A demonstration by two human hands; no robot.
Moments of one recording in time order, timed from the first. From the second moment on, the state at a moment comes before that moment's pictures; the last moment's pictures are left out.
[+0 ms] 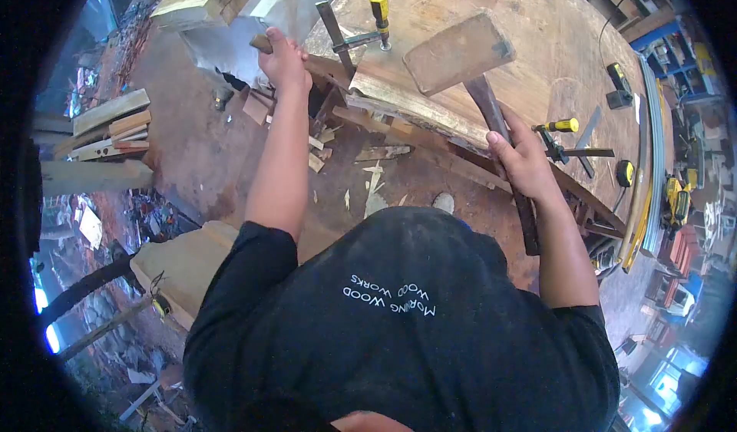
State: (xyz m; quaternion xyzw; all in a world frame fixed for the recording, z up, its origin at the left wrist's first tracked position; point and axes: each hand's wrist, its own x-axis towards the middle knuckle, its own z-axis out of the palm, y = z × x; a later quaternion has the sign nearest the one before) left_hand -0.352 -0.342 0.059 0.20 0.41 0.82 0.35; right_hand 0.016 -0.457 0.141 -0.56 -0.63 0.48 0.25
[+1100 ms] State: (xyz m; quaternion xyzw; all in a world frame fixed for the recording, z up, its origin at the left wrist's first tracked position) left_hand -0.399 -0.321 -0.007 -0.04 0.48 0.81 0.33; right_hand 0.067 -0.465 0.111 -0.68 -0.53 0.49 0.12
